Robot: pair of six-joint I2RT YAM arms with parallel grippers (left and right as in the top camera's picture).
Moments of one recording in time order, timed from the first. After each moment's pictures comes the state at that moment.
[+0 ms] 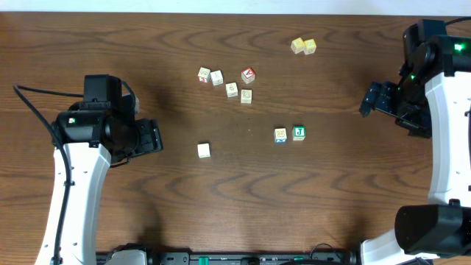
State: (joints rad) left arm 0.04 1.32 1.21 -1.21 0.14 -0.21; right arm -0.08 1.72 1.86 -1.69 0.06 0.41
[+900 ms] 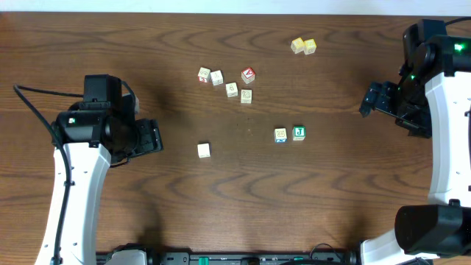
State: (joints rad) left arm 0.04 1.32 1.21 -1.21 0.14 -0.21; right arm -0.08 1.72 1.86 -1.69 0.06 0.41
